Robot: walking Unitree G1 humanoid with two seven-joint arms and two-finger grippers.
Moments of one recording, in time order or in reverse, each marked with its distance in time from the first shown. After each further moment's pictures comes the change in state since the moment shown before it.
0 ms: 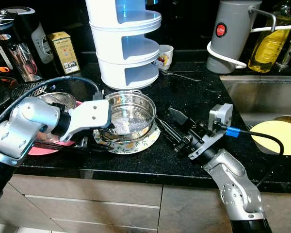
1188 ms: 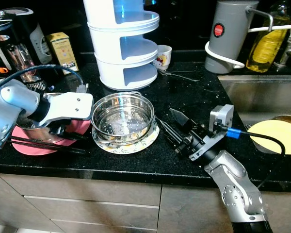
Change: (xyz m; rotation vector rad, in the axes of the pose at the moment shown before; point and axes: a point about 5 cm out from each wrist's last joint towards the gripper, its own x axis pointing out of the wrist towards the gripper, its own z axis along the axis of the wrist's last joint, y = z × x) left arm -0.031 0.033 -0.012 0.112 0.173 0.045; right arm -0.004 0.003 -0.002 -0.005 0.024 0.014
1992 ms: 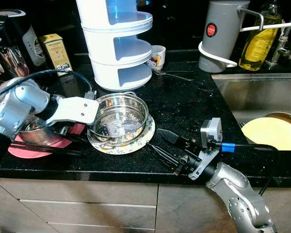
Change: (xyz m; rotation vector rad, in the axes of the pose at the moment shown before) left arm 0.009 0.005 -0.013 0.068 0.096 -0.096; right arm -0.015 0.020 -0.013 0.052 0.130 0.171
